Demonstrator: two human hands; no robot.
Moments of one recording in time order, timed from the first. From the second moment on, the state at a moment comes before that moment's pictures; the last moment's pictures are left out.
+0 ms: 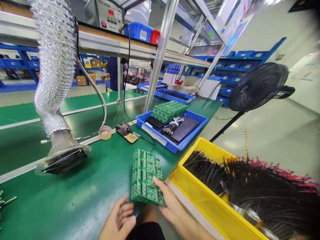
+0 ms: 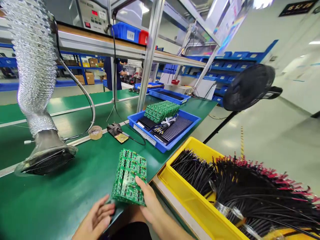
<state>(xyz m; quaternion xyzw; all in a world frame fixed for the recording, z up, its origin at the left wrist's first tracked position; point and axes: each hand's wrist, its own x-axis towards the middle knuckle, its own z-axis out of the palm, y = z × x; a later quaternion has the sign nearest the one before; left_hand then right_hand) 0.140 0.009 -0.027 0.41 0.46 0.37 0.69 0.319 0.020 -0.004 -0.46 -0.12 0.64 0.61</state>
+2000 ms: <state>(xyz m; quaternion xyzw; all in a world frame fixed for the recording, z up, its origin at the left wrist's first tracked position) 0.049 0.028 -0.022 0.57 0.67 0.42 0.23 0.359 0.105 0.040 -0.73 -0.64 0.15 0.20</state>
